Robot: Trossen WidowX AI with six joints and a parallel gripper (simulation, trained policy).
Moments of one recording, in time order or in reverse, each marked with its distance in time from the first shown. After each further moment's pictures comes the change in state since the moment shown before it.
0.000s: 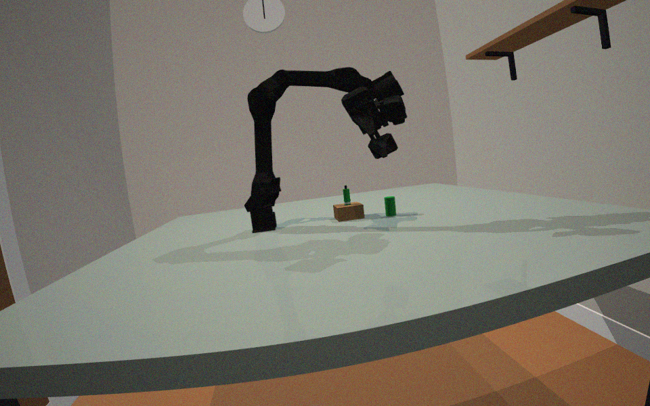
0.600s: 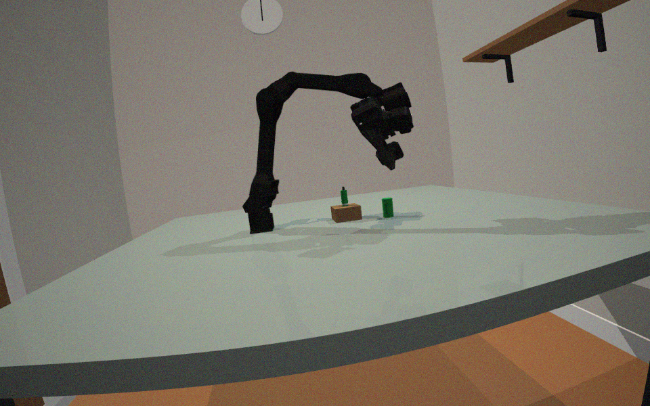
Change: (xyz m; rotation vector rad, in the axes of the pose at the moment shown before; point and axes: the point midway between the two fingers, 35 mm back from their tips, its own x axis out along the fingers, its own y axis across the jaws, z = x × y) arm -0.003 0.045 0.007 0.028 0.050 0.118
